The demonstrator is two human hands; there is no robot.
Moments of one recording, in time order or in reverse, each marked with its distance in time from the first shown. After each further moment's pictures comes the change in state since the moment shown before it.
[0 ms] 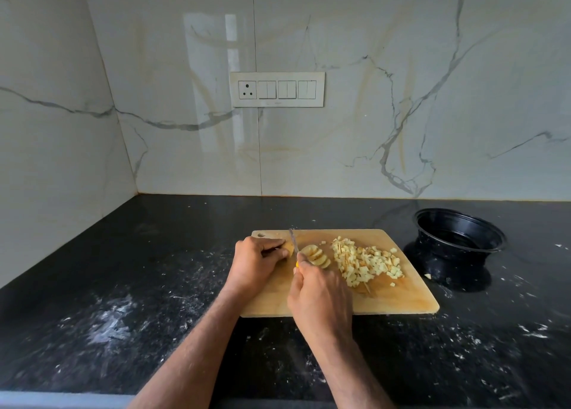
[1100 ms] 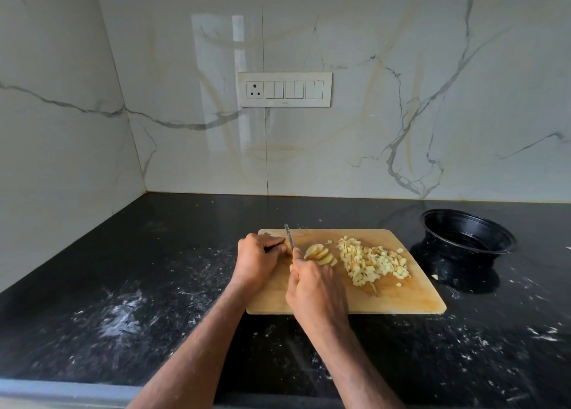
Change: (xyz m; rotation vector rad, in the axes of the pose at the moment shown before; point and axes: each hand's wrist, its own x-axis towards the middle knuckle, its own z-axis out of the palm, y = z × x) left_hand 0.003 -0.001 -0.003 -0.006 0.058 -0.064; right_hand 0.009 -0.005 0.009 -0.020 -0.116 -0.109
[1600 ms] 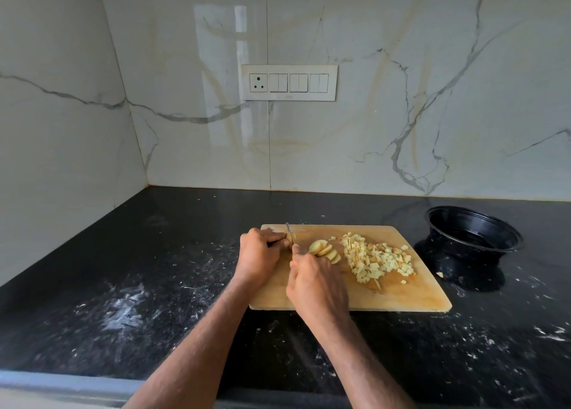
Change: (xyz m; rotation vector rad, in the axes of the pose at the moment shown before) left_hand -0.003 0.007 -0.004 0.011 0.013 -0.017; right_hand 0.007 -0.001 0.008 -0.002 -0.039 -0.007
